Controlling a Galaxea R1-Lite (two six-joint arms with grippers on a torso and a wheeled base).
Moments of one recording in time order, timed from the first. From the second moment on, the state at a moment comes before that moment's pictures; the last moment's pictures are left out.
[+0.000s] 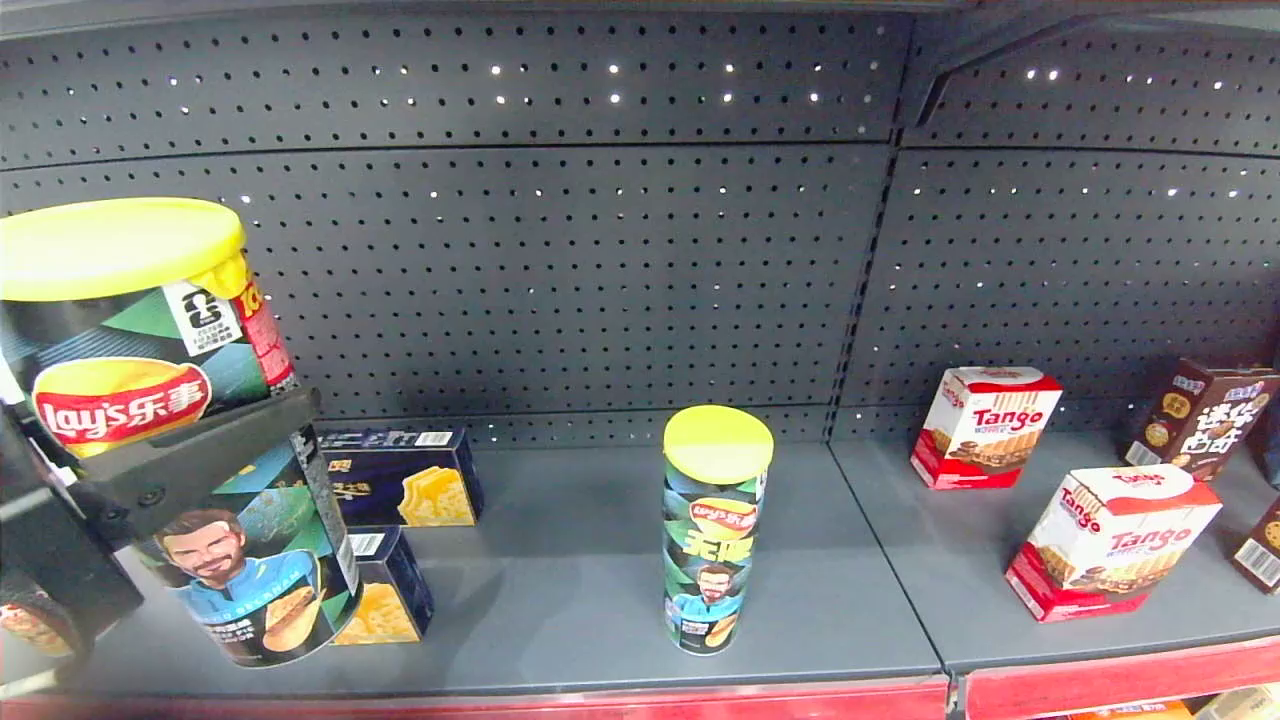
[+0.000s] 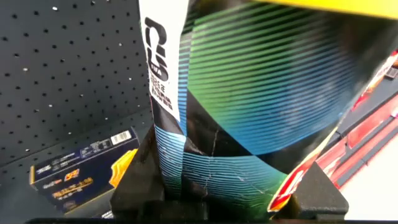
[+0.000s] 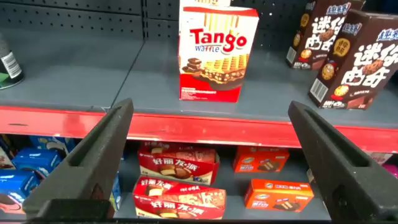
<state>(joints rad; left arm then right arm) -0.42 1.00 -0.63 -0.35 -0.11 -0.02 -0.01 0.00 0.00 -0.05 0.04 -0.10</state>
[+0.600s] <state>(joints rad) -0.44 1.21 -0.71 -0.47 -0.21 -0.02 -0.01 0.00 0.00 -0.06 0.04 -0.10</state>
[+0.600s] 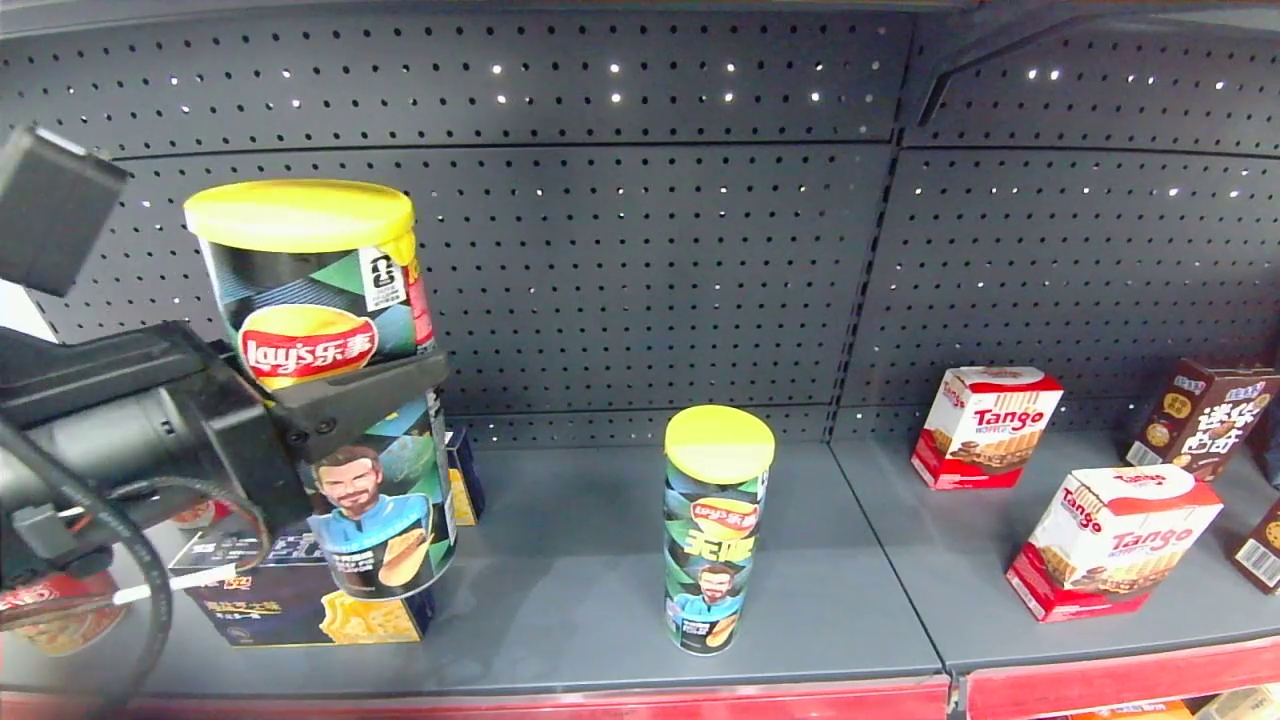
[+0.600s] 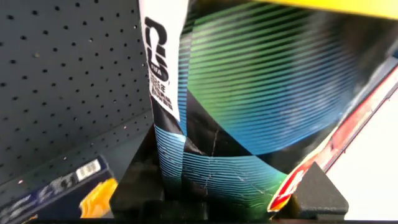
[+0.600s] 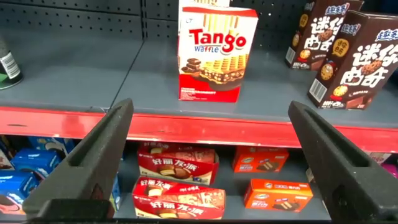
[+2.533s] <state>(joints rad) -0.44 1.99 -1.05 -0.90 -0.36 -0.11 -0.01 0.00 0.00 -0.06 0.03 -0.10</state>
